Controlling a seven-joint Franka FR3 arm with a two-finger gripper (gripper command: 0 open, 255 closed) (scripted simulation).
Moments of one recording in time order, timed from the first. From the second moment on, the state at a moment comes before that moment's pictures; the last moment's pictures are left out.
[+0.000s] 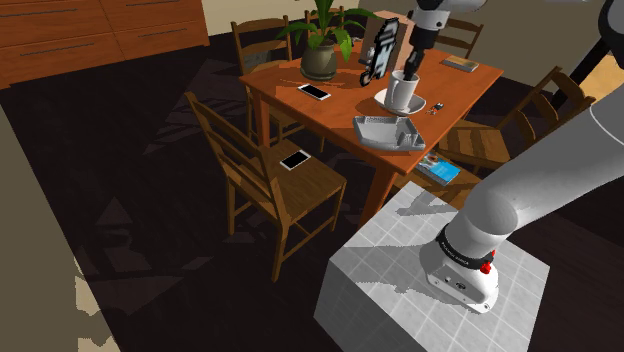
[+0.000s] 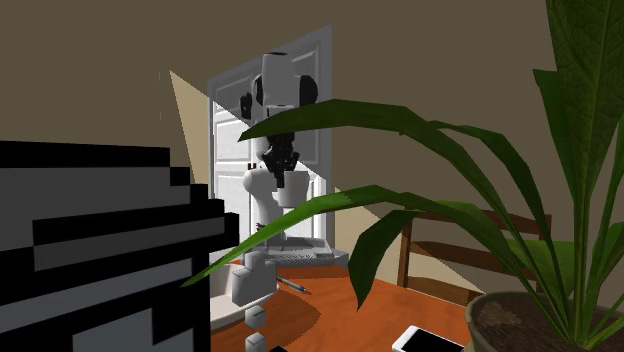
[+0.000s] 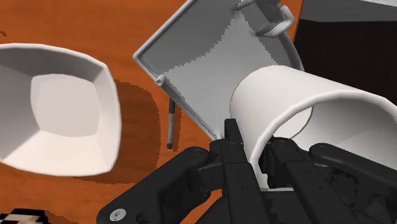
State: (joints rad) arm -0.18 -0.24 -0.36 -2.10 -0.05 1.85 -0.71
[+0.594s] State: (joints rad) arm -0.18 -0.22 -0.37 -2.20 -0.04 1.97 -0.72
